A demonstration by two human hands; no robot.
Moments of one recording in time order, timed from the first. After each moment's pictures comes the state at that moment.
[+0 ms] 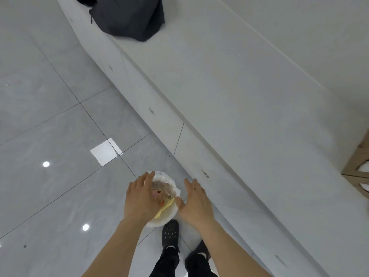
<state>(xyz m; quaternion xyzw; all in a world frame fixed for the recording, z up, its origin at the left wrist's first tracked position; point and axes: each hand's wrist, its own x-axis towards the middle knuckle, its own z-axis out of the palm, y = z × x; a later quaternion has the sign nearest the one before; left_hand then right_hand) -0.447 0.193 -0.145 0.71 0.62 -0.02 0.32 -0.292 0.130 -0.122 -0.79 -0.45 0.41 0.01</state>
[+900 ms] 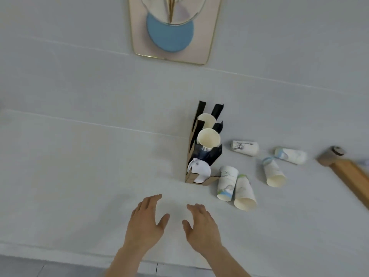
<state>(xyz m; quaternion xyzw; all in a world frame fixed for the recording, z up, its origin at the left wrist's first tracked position) -0.091 0.092 -0.005 0.92 0.23 0.05 0.31 -0.009 -0.075 0.004 -0.94 -0.23 0.17 0.18</state>
